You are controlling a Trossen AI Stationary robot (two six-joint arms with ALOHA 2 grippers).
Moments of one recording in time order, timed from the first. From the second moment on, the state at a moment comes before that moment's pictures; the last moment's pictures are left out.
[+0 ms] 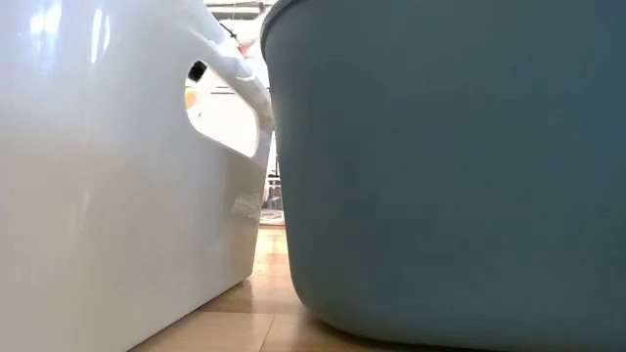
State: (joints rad) left arm -0.01 0.96 0.61 -0.02 0.00 -0.05; right arm 0.49 1.36 0.90 0.48 0.11 -0.08
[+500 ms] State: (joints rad) left arm -0.21 1.19 0.61 0.69 0.17 0.03; right arm 0.45 1.36 0.90 0.51 0.17 -0.08
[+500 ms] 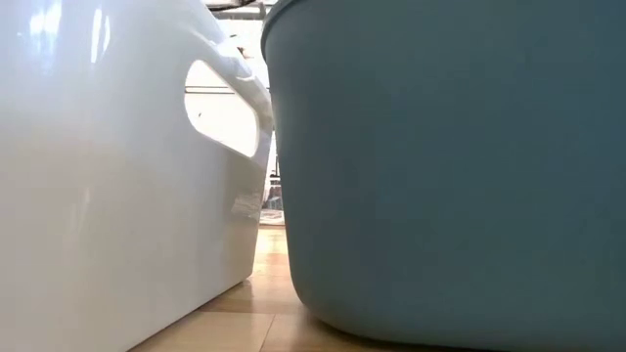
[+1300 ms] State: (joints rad) left arm -0.24 1.32 0.61 0.87 0.01 0.08; right arm 0.41 1.46 0.90 0.63 0.41 -0.04
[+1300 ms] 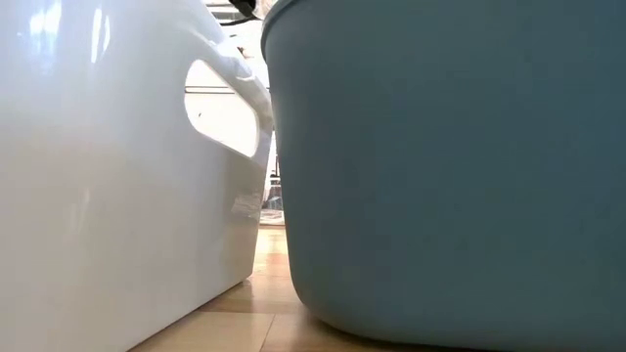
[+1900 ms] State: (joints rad) left arm -0.24 1.32 0.61 0.85 0.01 0.08; right arm 0.38 1.58 0.90 0.83 0.42 -0.05
